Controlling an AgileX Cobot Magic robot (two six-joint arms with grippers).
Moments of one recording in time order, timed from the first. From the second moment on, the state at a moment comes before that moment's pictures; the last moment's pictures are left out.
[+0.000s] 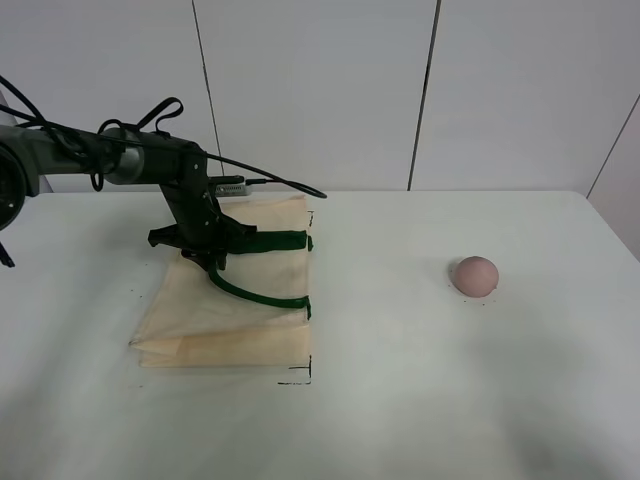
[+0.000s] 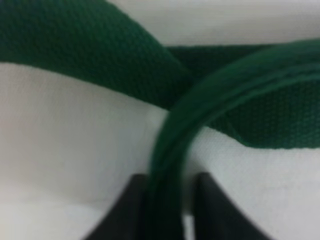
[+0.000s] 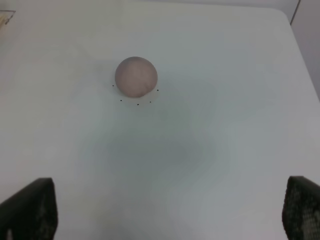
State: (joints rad) left arm -0.29 2.28 -1.65 0.13 0.69 -0.43; right arm 0.02 0.00 -0.49 0.01 1.03 -0.01
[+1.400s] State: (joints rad) left arm -0.36 1.92 -2.21 0.06 1.18 -0.09; right arm 0.02 0.00 -0.49 0.01 1.03 -0.01
